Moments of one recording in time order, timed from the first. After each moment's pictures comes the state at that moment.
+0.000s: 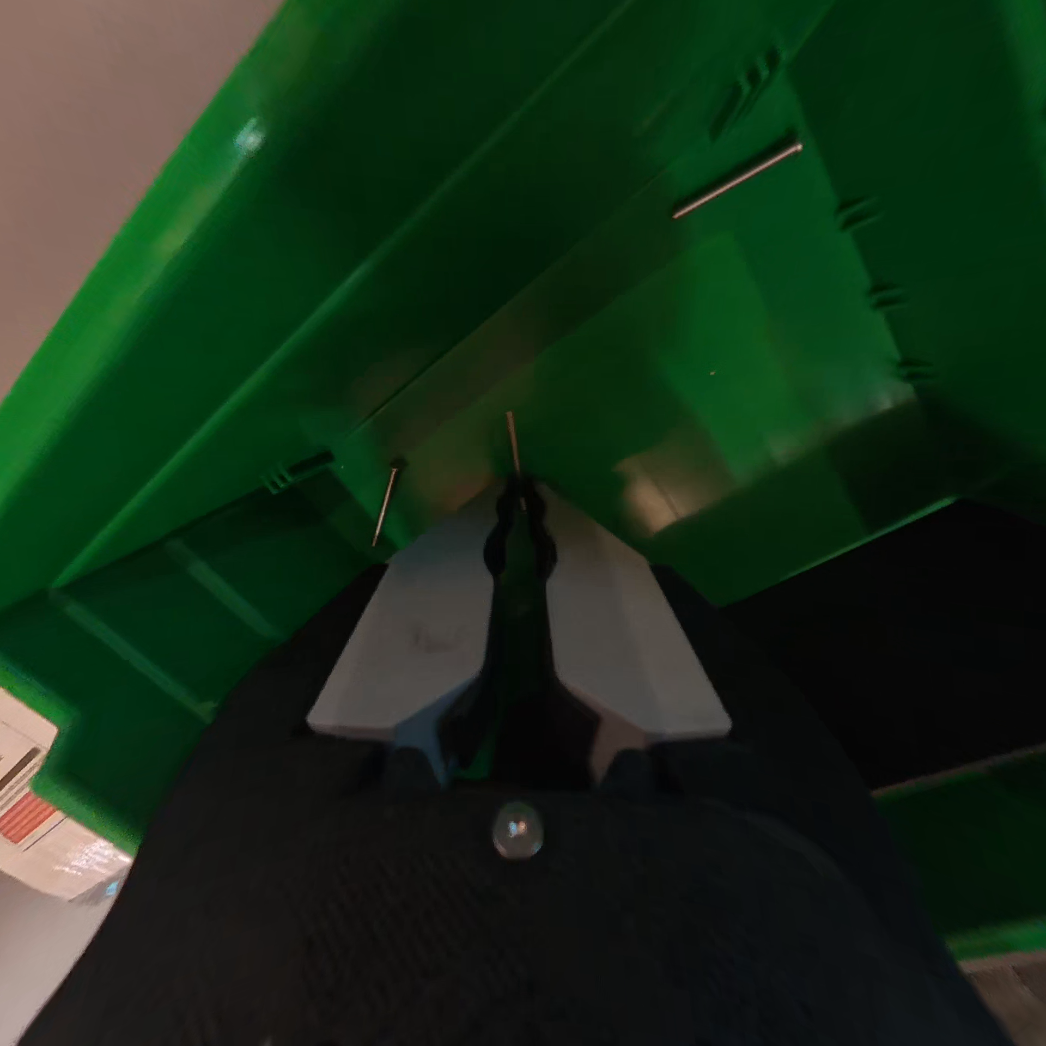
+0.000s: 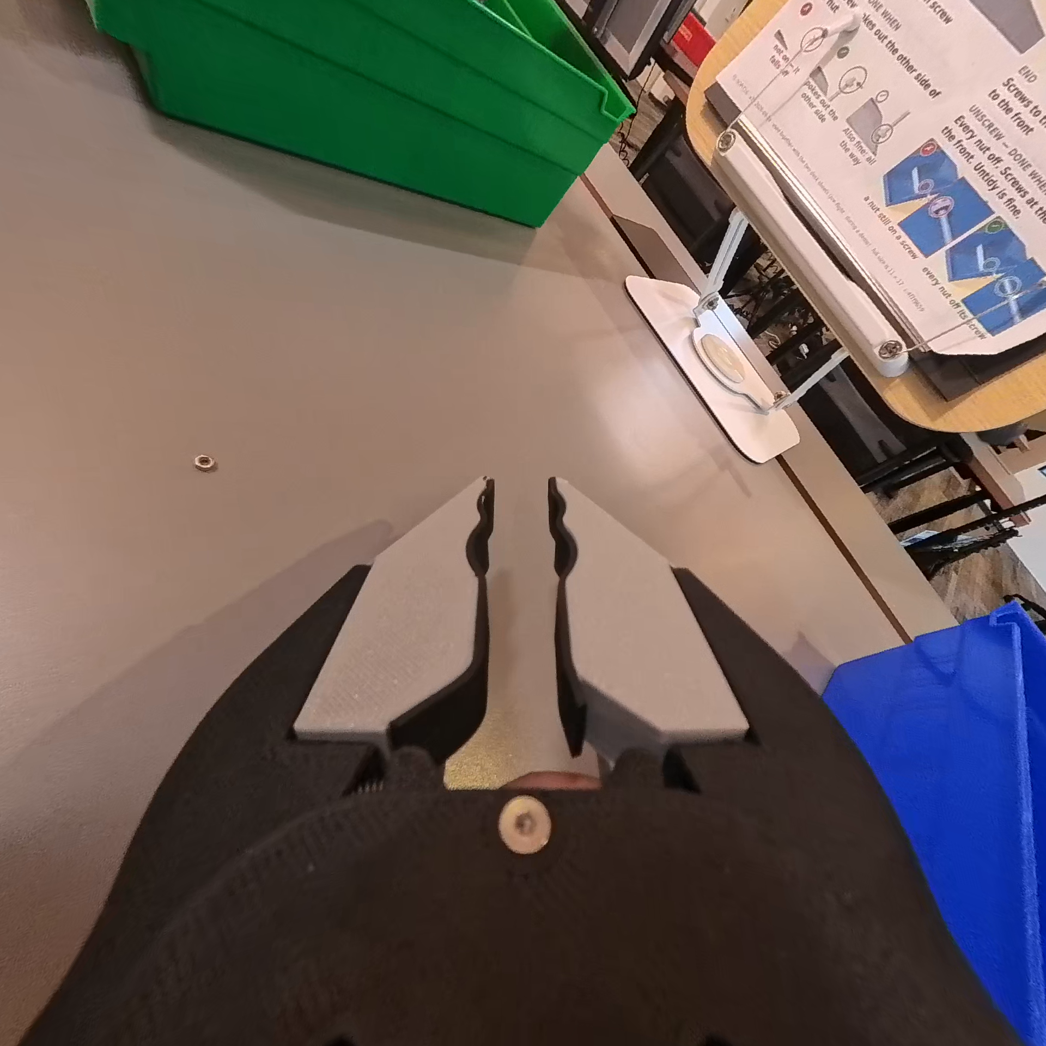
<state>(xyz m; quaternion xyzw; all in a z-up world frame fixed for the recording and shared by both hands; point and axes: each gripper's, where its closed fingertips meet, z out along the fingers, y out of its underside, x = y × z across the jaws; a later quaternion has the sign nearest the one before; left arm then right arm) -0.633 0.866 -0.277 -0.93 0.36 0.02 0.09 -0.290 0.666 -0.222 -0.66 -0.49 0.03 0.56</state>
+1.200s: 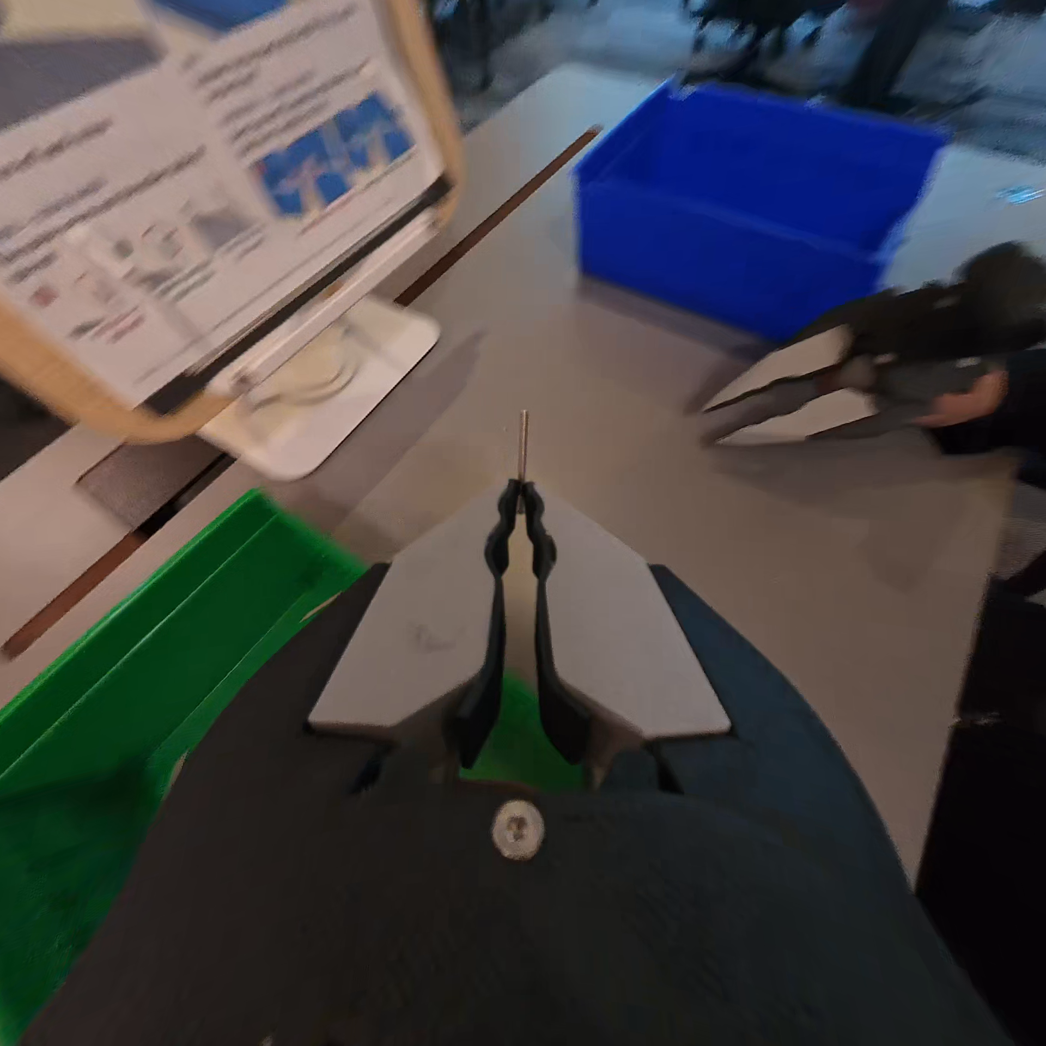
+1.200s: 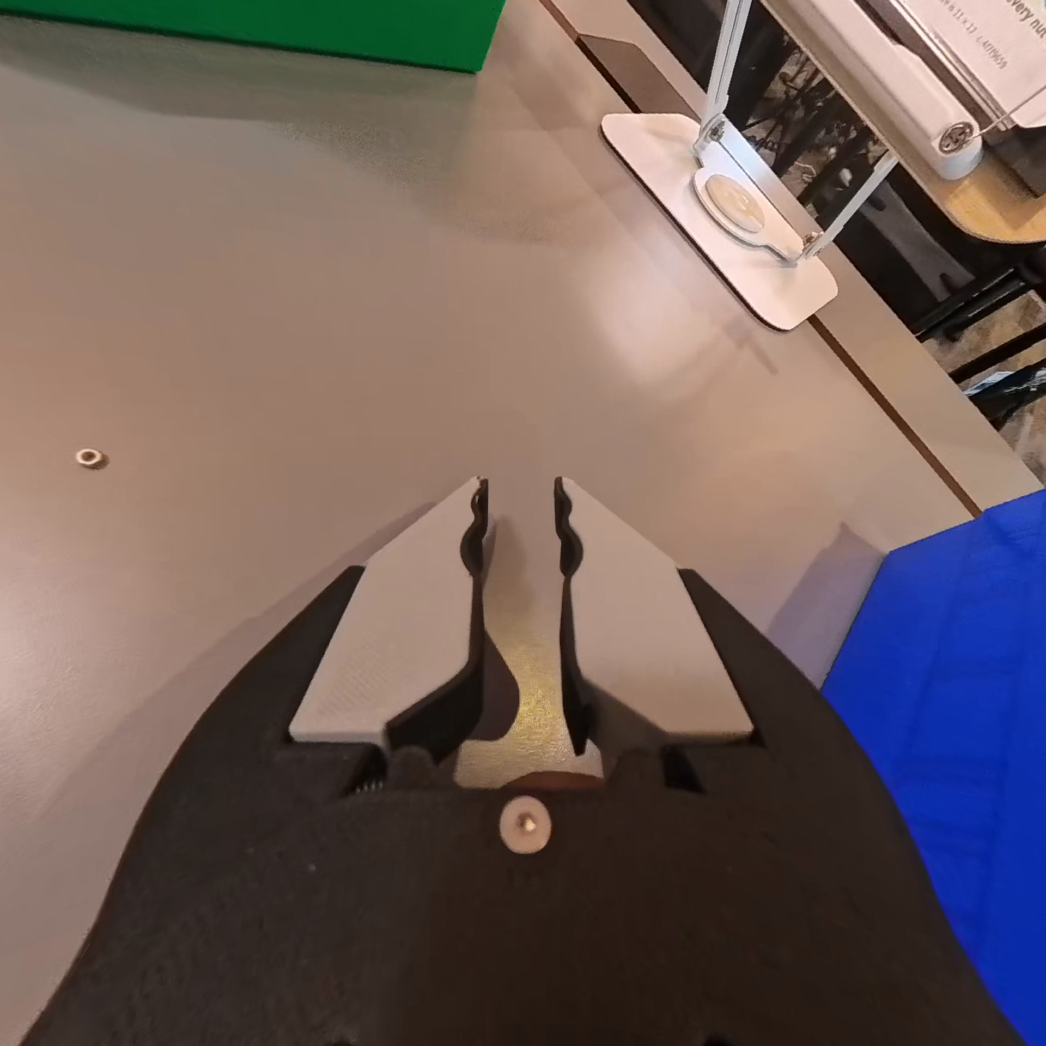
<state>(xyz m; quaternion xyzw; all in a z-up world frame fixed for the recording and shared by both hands) -0.465 0.734 -0.082 -0.74 0.44 -0.23 0.45 -0.268 0.688 -0.248 -0.75 -0.42 0.02 0.50</state>
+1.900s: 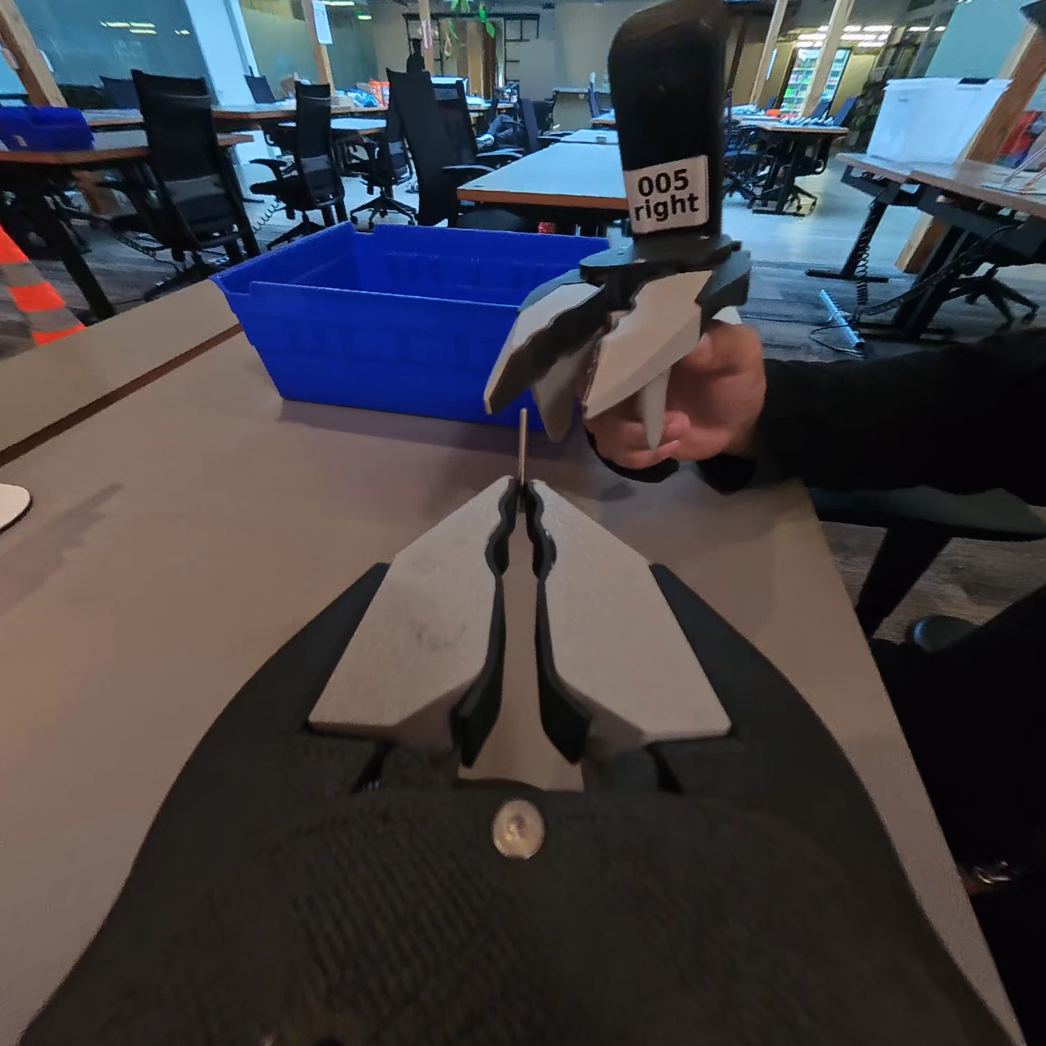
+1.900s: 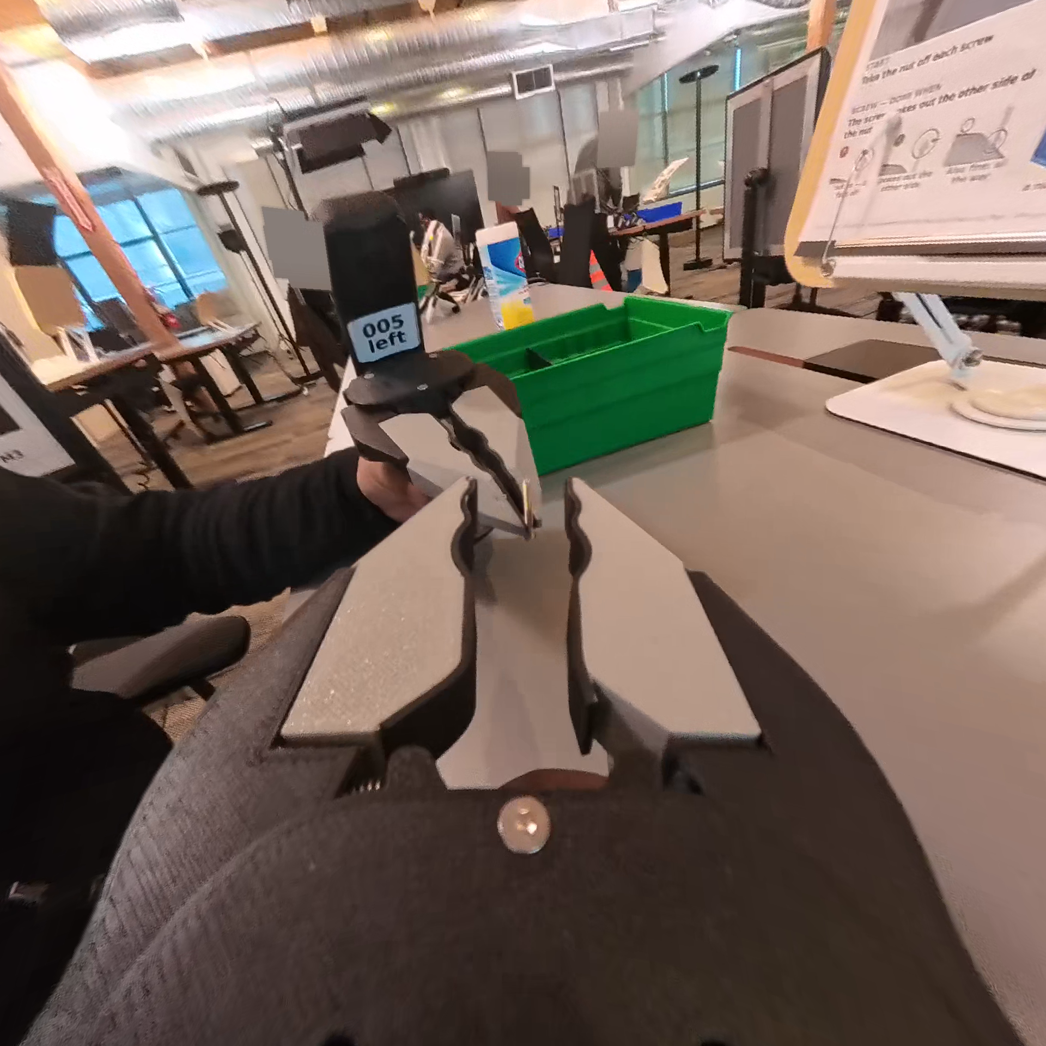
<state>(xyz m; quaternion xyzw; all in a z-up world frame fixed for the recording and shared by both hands) -0.302 0.640 -0.170 -0.59 0.50 -0.42 0.48 -0.303 0.640 -0.144 -0.62 -0.34 0.46 0.53</state>
